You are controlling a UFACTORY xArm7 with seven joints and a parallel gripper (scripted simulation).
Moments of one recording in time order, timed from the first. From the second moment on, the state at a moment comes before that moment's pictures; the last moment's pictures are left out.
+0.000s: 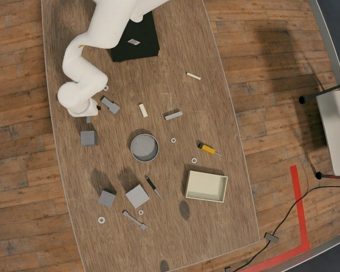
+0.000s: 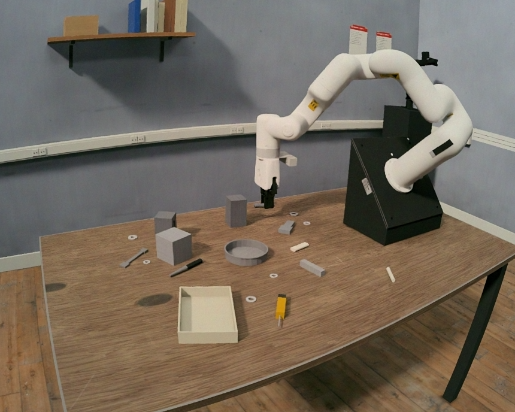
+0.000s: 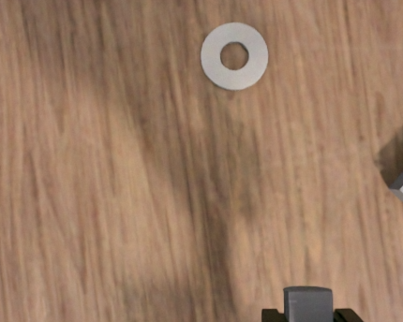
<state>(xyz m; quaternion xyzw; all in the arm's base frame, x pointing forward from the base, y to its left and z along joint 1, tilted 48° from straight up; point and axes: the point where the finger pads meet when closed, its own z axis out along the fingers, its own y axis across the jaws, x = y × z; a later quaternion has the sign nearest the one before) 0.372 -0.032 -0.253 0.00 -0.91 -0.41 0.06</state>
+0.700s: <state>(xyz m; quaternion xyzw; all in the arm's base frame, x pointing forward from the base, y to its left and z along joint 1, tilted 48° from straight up) 0.373 -0.033 -0.254 0.00 -0.91 -0.41 0.06</state>
